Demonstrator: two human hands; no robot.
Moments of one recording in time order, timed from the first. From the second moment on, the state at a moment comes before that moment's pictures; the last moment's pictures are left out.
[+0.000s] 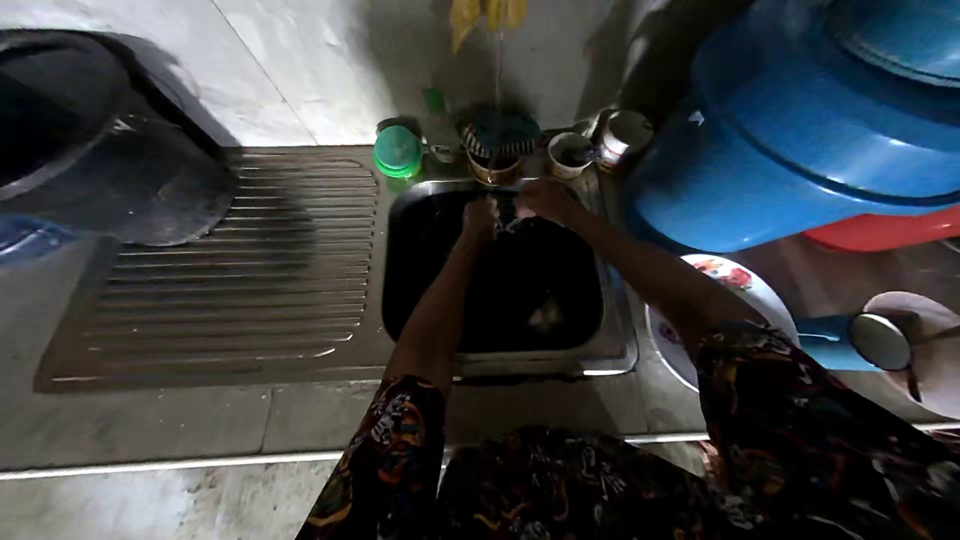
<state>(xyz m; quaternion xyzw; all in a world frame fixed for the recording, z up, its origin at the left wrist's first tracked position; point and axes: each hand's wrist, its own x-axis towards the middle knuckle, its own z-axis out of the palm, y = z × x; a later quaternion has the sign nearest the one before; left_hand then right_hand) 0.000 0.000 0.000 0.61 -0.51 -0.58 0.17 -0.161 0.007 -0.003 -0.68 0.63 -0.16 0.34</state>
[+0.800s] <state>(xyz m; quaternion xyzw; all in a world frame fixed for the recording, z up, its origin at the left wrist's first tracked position) 0.070 0.044 -0.105 0.67 -0.55 -0.47 0.18 -0.149 0.003 0.008 -0.61 0.73 -0.03 0.31</state>
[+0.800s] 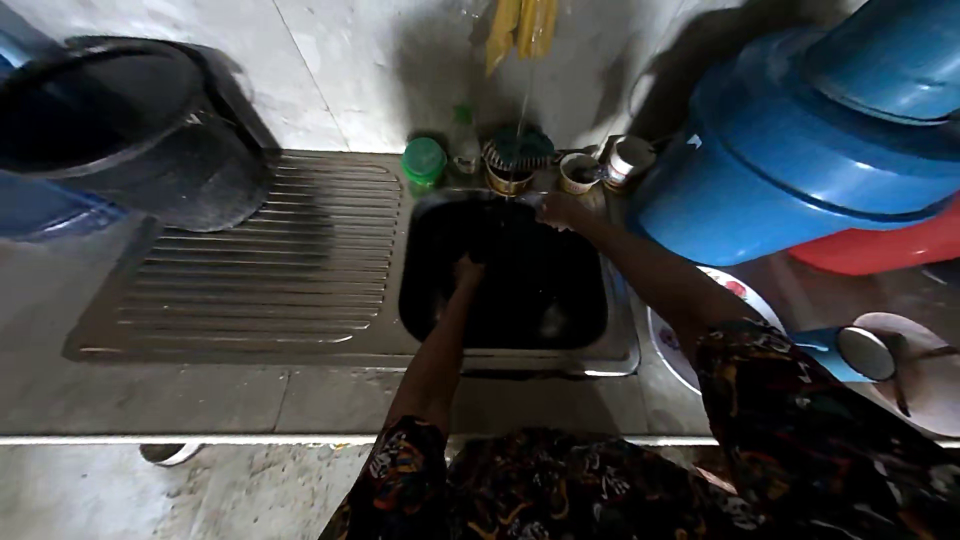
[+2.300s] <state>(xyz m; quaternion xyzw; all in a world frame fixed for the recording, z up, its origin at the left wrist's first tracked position) 0.089 0.044 -0.074 0.34 -0.13 -0.72 0.58 -0.134 -0.038 0.086 -0.74 0.57 -0.24 0.26</state>
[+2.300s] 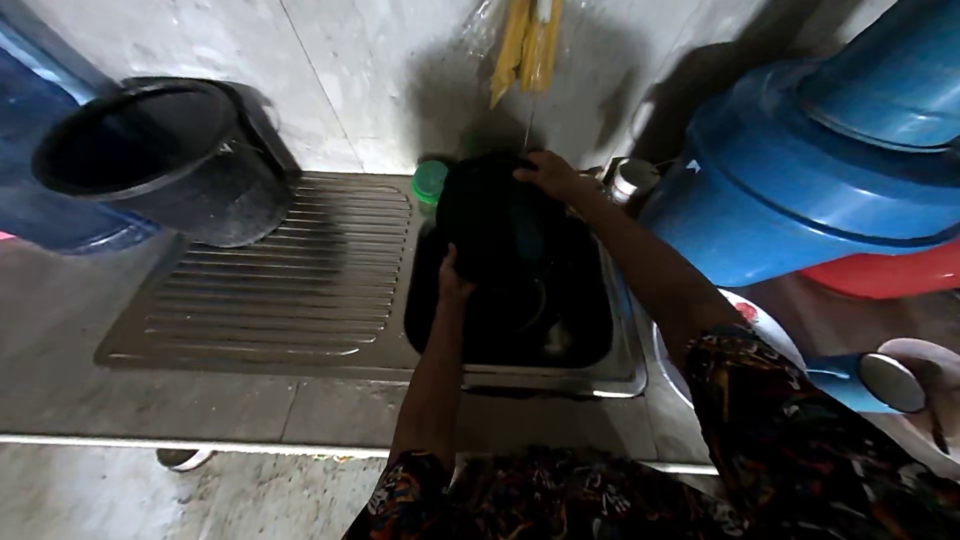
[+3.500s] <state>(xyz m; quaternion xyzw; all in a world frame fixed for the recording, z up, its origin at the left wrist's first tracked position) 0.147 0.070 -0.078 0.58 -0.36 -0.62 0.40 -0.112 0.131 -0.052 -0.94 0.31 0.01 0.14</state>
